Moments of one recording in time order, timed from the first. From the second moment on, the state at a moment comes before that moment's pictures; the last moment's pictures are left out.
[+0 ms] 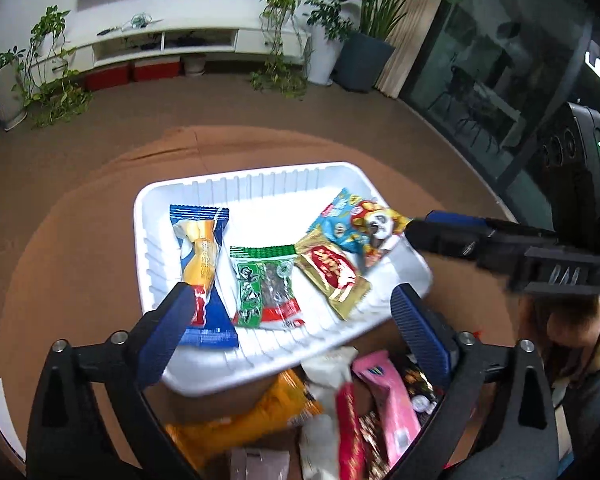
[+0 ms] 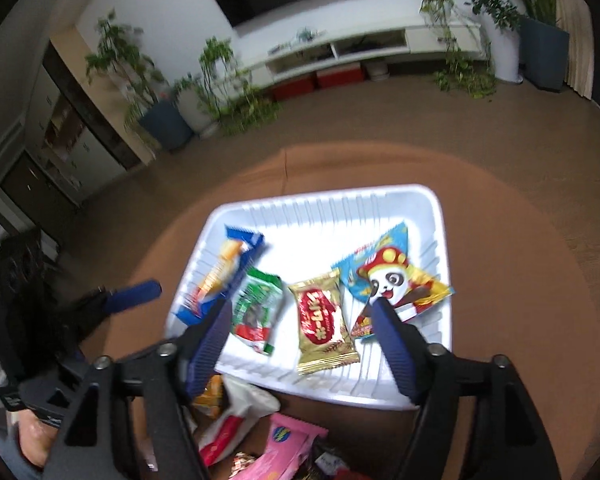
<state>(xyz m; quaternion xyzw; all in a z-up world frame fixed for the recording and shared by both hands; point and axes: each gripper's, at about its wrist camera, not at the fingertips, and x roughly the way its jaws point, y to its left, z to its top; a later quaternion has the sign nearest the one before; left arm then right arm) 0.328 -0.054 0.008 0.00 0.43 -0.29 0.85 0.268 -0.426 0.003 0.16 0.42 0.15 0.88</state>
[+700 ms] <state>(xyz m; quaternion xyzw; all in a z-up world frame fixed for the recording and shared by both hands) 0.181 0.029 -0.050 0.05 0.48 -0.27 0.83 0.035 -0.436 -0.042 0.24 0.39 0.14 0.88</state>
